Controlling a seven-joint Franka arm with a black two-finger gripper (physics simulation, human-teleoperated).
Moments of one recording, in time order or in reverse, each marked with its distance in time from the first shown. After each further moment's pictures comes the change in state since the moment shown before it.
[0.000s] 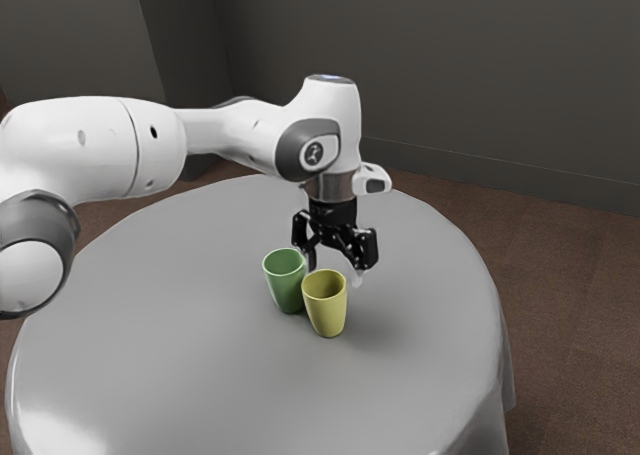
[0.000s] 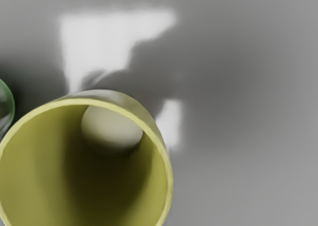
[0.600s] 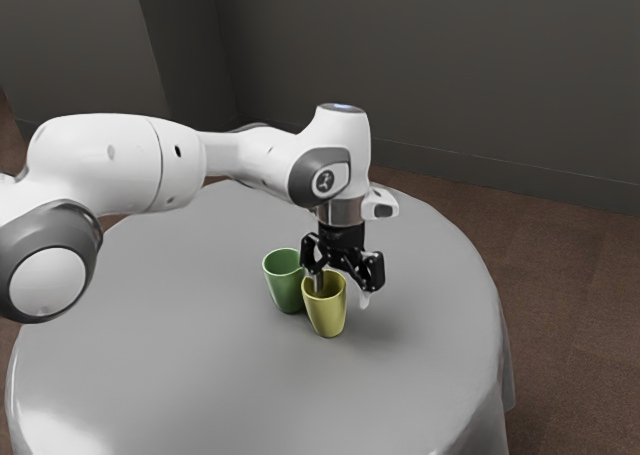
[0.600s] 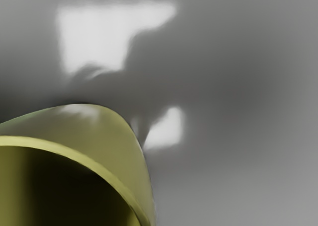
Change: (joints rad) arm -0.005 0.071 -0.004 -0.003 -0.001 0.056 -0.016
